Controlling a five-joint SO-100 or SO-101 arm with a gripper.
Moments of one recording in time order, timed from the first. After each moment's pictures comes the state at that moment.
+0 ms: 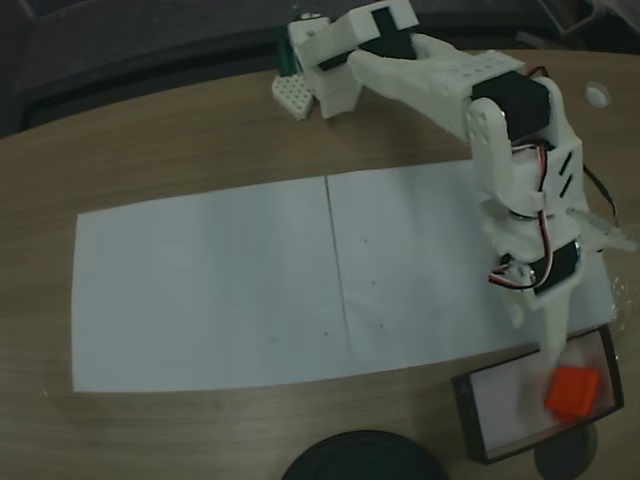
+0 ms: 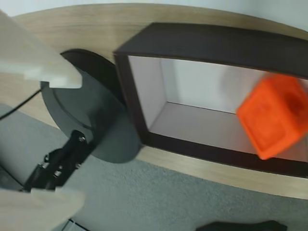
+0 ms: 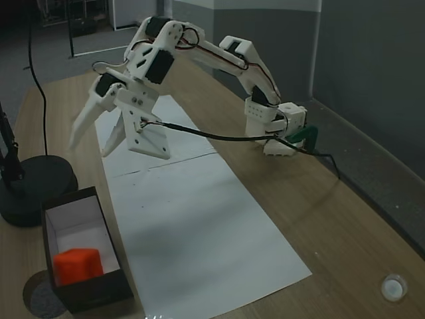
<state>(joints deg) -16.4 55.5 17.0 85.0 4.7</state>
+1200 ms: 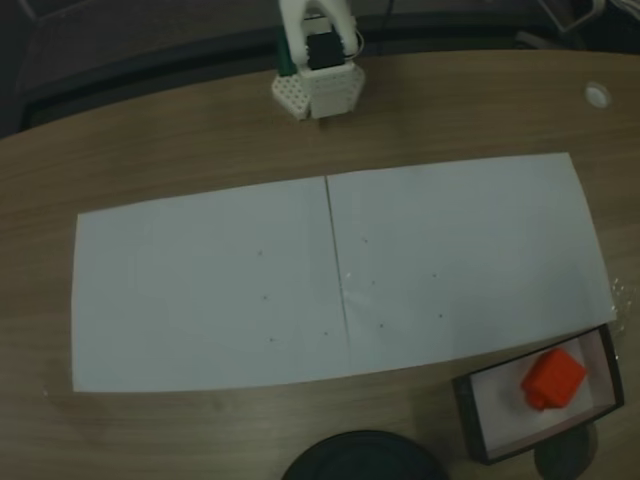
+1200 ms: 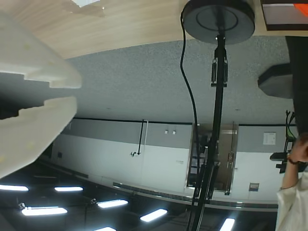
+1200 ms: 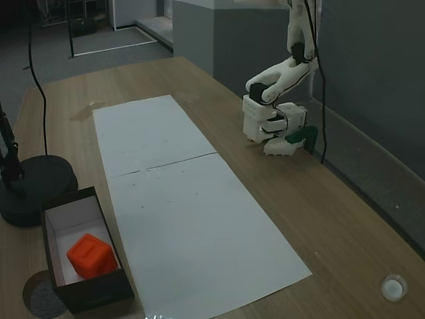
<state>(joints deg) -4.5 164.9 74.6 97.5 0.6</state>
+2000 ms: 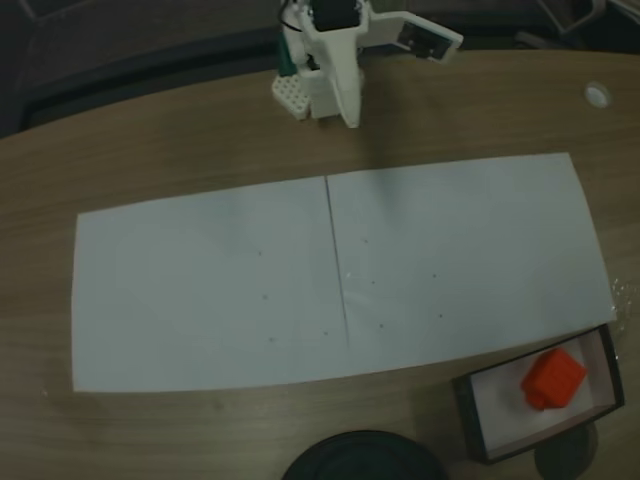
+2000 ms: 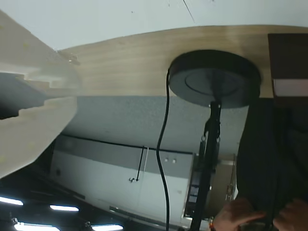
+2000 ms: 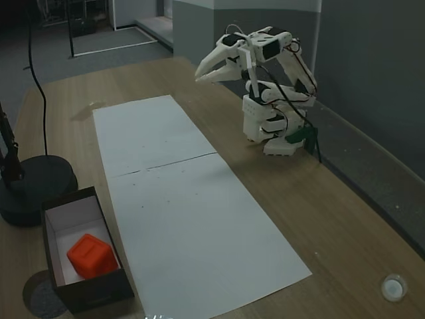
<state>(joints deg) -2.3 198.1 148.7 65.0 0.7</state>
